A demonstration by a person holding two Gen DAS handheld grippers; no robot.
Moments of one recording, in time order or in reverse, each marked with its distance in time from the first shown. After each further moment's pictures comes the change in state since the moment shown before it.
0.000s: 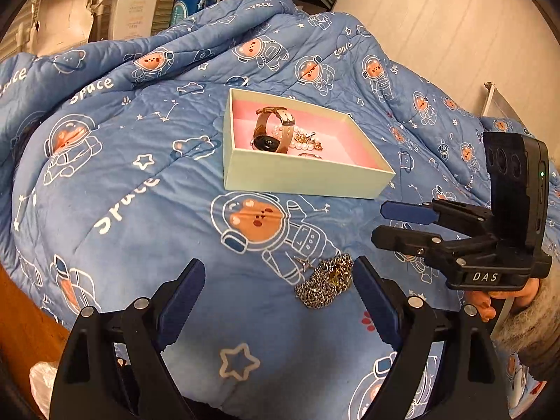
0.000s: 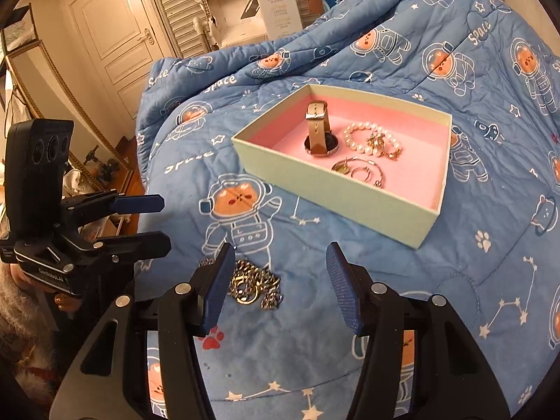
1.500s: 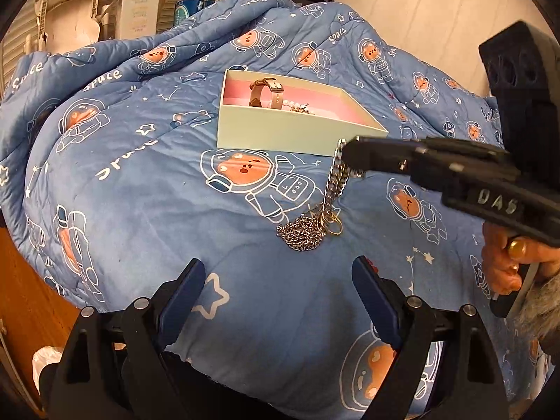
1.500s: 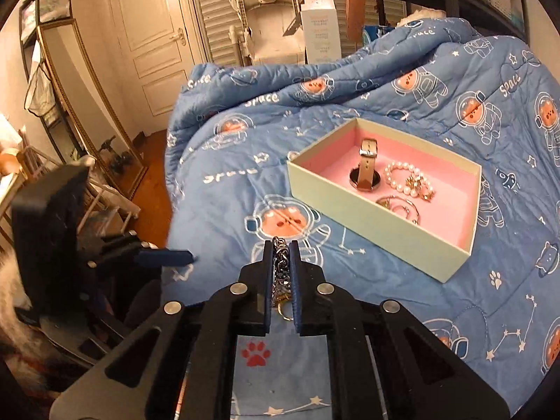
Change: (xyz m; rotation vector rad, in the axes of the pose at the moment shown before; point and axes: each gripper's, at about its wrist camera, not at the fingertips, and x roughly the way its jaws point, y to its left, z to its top) left arm -0.003 -0.027 -0.043 0.040 -0.015 0.079; right arm -0.017 0.047 0.013 -0.124 -0.104 0.053
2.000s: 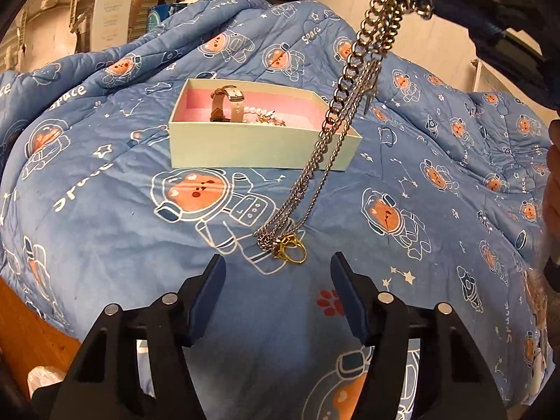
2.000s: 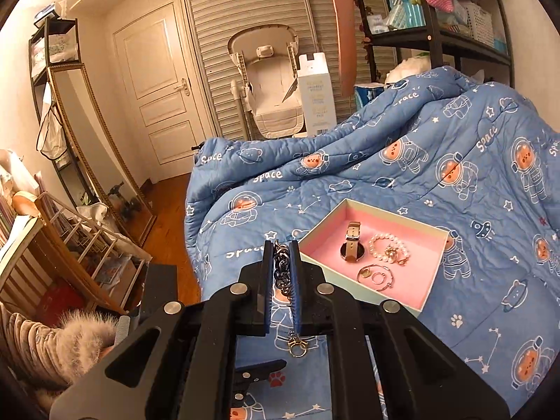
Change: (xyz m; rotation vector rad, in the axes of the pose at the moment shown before) left arm 0.022 -0.028 0.021 0.059 -0.001 -0.068; right arm -0.084 0.004 0.050 0.026 -0.185 -0.010
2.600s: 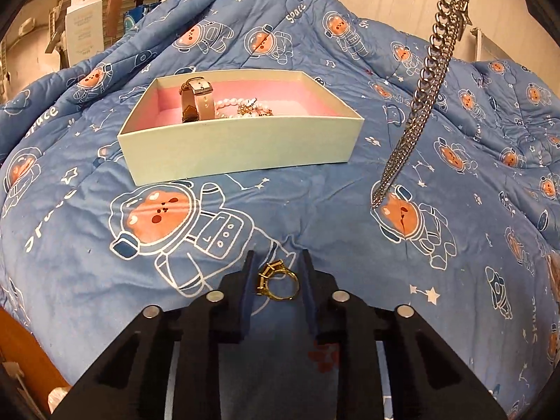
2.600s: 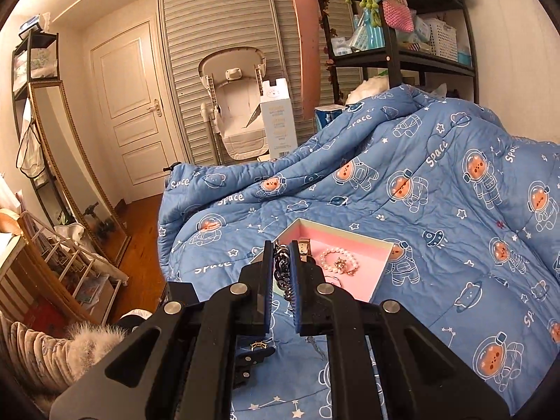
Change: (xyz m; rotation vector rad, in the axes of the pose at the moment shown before) left arm 0.042 -0.019 0.015 0.091 0.053 0.065; right arm -0.048 -0.031 0.007 0.036 -0.075 -0.120
